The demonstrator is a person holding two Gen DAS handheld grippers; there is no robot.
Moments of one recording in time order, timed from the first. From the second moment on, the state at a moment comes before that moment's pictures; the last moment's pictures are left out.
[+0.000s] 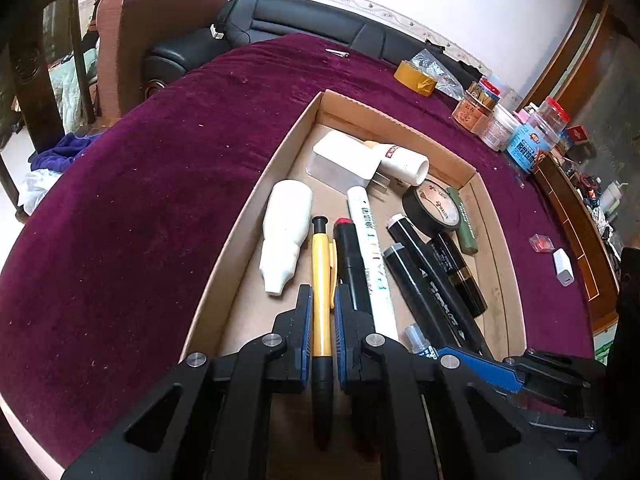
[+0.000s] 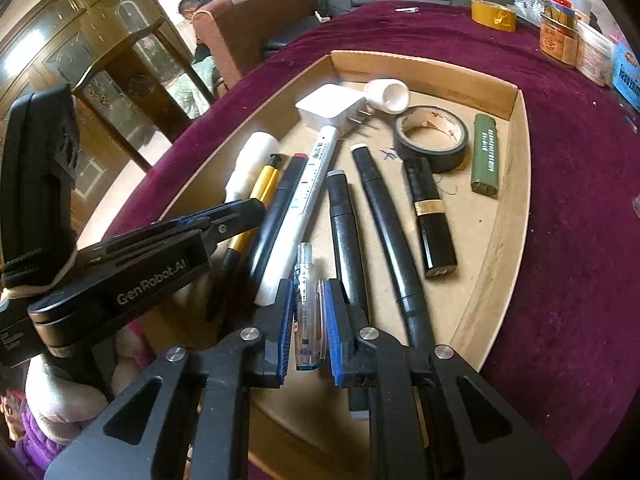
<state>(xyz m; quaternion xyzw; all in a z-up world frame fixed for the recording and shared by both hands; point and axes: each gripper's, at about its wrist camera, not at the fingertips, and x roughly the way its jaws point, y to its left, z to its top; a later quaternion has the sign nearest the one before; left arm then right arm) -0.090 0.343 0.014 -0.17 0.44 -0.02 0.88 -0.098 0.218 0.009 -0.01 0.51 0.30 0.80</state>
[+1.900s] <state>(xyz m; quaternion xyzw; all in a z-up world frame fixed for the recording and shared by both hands) -0.182 0.262 0.065 -0.09 0.33 0.16 0.92 -0.176 0.113 0.064 -0.11 0.30 0.10 0.94</state>
